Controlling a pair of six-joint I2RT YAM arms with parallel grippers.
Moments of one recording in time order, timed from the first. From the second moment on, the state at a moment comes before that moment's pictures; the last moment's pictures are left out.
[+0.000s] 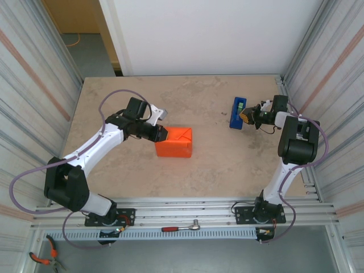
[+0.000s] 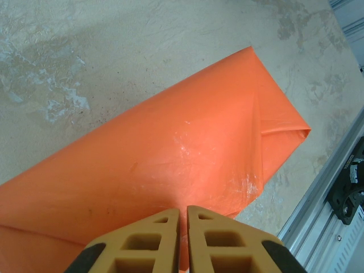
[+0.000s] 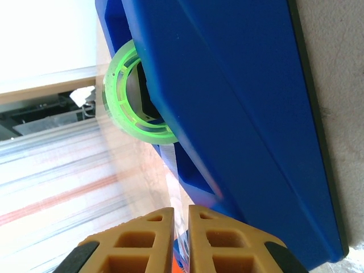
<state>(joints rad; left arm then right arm) -0.44 1.45 1.13 -0.66 0.53 -0.06 -0.23 1.96 1.18 -0.18 -0.91 0.77</state>
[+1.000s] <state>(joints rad) -0.44 1.45 1.13 -0.66 0.52 -0.06 -0.18 1.83 1.12 -0.06 -0.91 0.88</state>
